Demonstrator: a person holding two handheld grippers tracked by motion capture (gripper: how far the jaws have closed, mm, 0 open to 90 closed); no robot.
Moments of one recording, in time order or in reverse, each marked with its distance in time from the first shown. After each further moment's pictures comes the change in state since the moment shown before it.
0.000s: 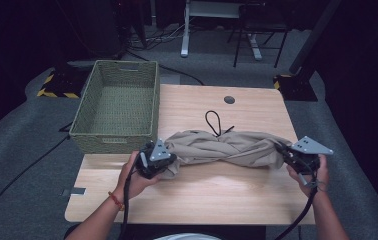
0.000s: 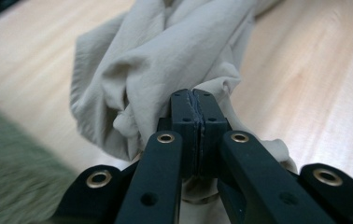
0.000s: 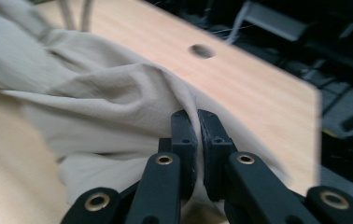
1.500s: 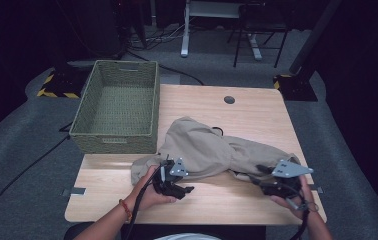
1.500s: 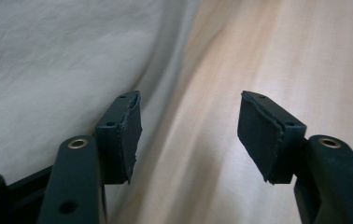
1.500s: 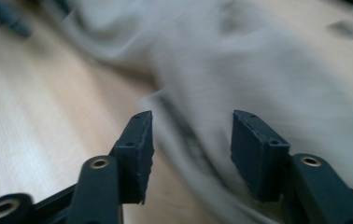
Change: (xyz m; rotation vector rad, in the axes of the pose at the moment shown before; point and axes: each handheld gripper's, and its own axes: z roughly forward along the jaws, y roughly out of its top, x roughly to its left) left arm -0.047 -0.015 0.058 0.155 -0.241 0.050; right arm 0.069 -0.027 -0.001 0.050 0.363 -0.076
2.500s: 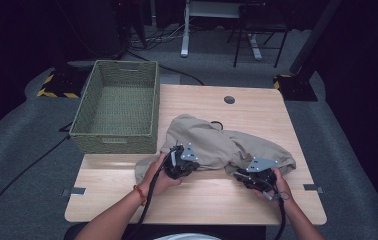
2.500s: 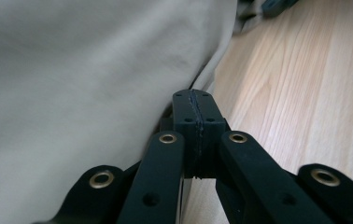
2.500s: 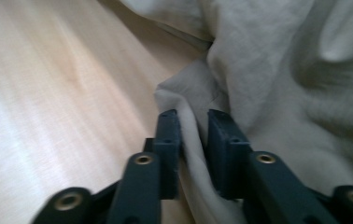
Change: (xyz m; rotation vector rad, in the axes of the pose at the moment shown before) left arm 0.022 0.040 0.007 -0.056 0.052 0.015; right arm 0.000 -0.004 0.071 0.153 0.036 -0.041
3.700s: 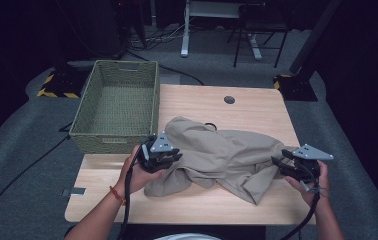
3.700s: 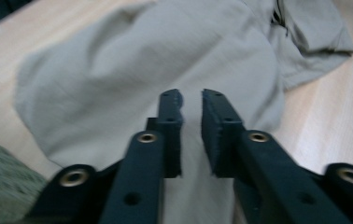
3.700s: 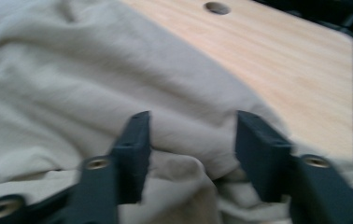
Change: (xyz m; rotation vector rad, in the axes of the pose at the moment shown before) left arm 0.009 -0.014 -0.078 -0.103 0.076 -0.058; right arm -0.057 -0.019 -0.093 -0.122 -0.309 0.252
